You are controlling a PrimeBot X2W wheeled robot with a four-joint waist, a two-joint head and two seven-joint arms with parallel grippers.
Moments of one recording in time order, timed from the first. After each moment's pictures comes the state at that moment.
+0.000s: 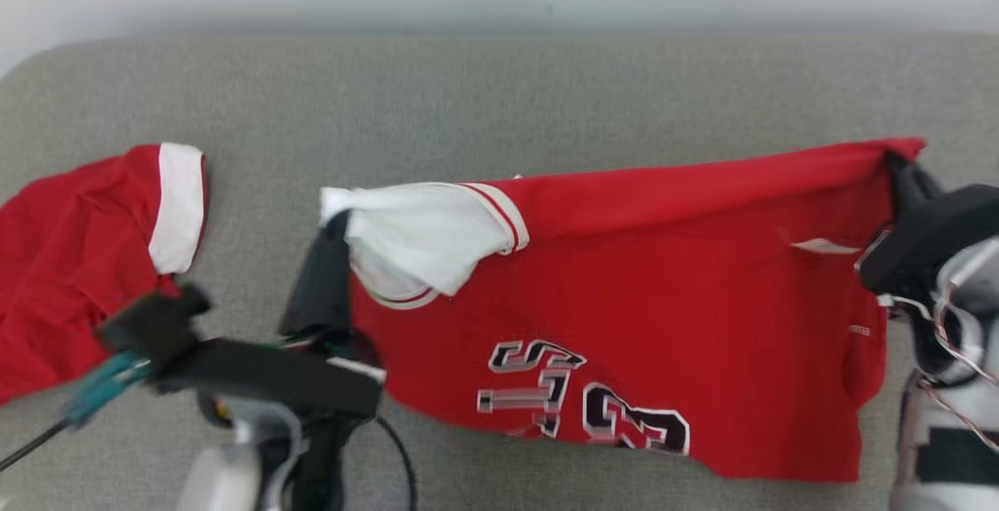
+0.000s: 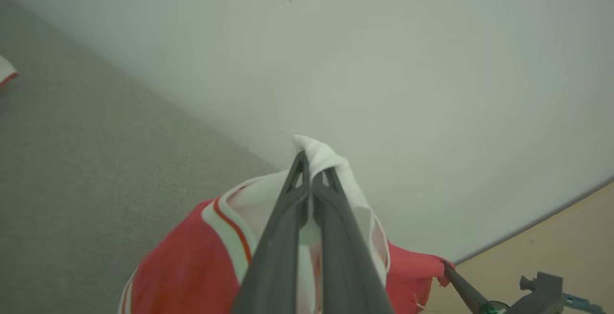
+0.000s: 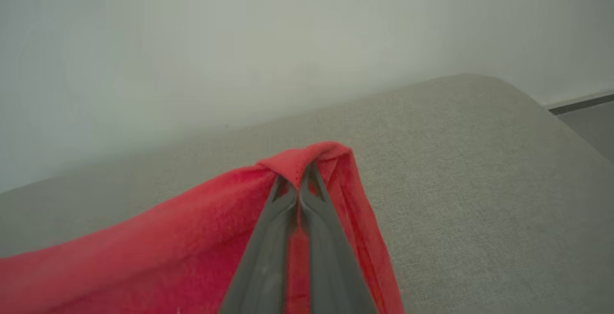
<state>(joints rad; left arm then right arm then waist) -0.26 0.06 -0.23 -0.23 -0.90 0.12 0.06 -0.48 -0.06 -0.37 0.00 0.13 0.13 0.58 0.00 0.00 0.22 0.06</state>
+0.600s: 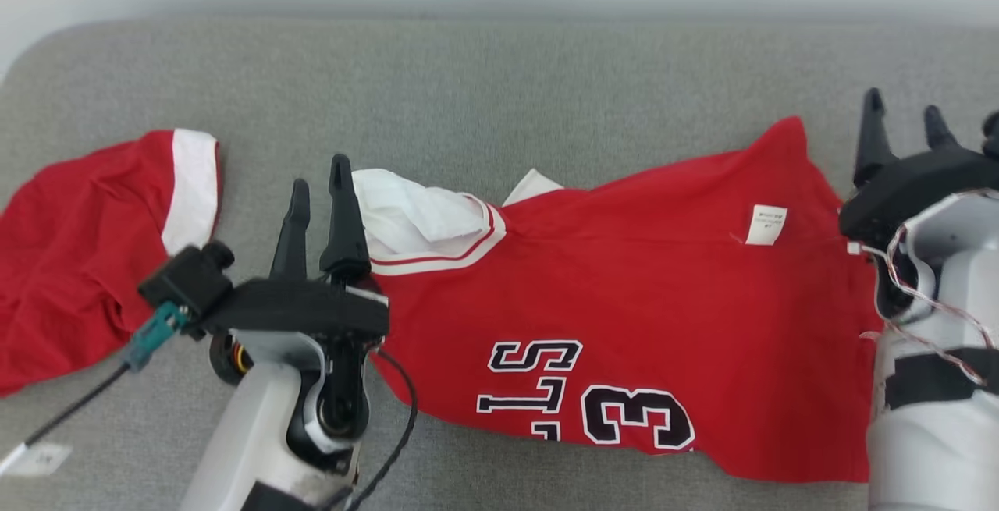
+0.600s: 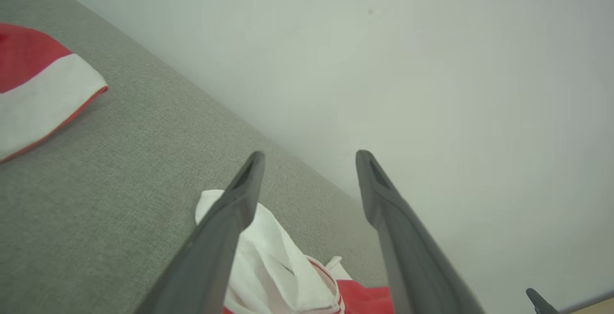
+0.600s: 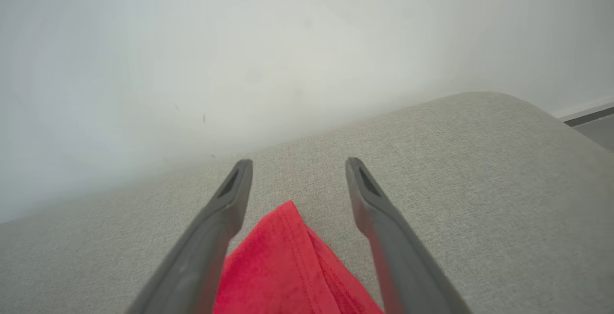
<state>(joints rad) -0.53 0.05 -0.28 0.32 -0.93 0.09 -0.23 -0.72 -0.06 -0.43 0.44 0.00 0.13 0.22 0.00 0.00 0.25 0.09</state>
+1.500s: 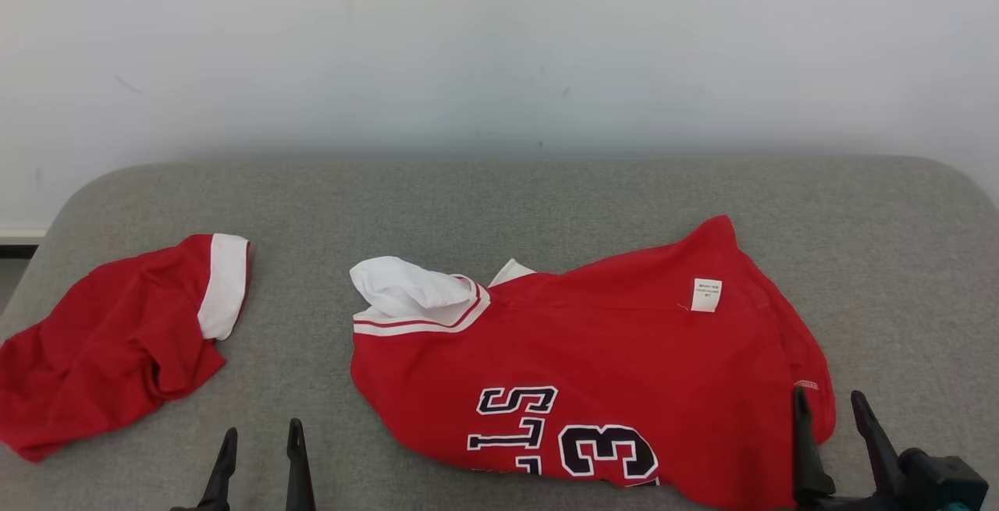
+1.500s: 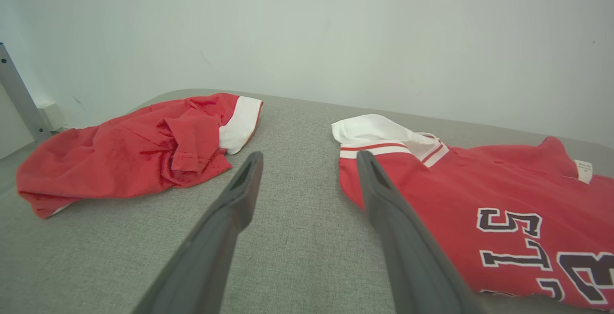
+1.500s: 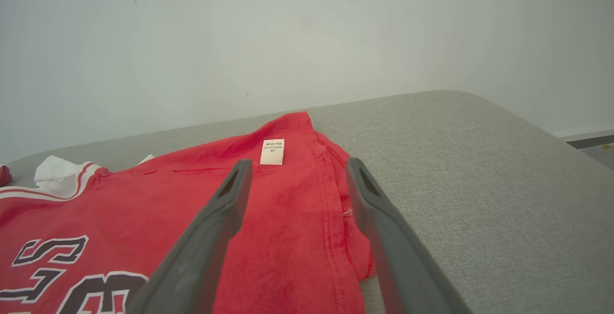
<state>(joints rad) 0.03 0.27 -0.32 0.10 -0.47 0.25 -0.26 0.07 -0.05 -0.17 0.14 0.15 0.13 -0.16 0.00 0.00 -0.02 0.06</state>
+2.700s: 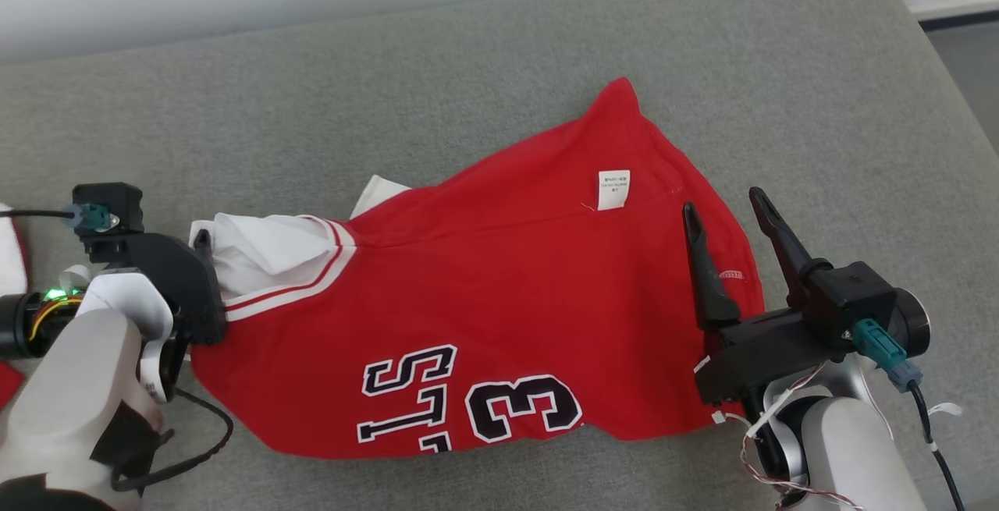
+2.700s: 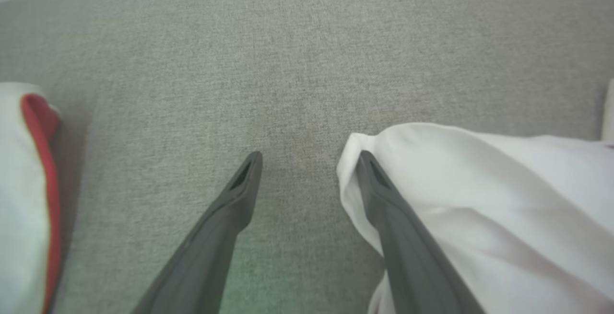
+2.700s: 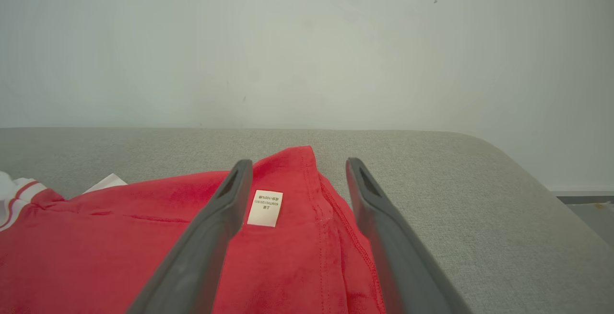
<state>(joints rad) -0.81 0.35 -0.36 0.91 -0.53 0.01 0.19 -0.27 -0.05 0.03 0.03 0.01 0.13 0.00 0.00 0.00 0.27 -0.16</state>
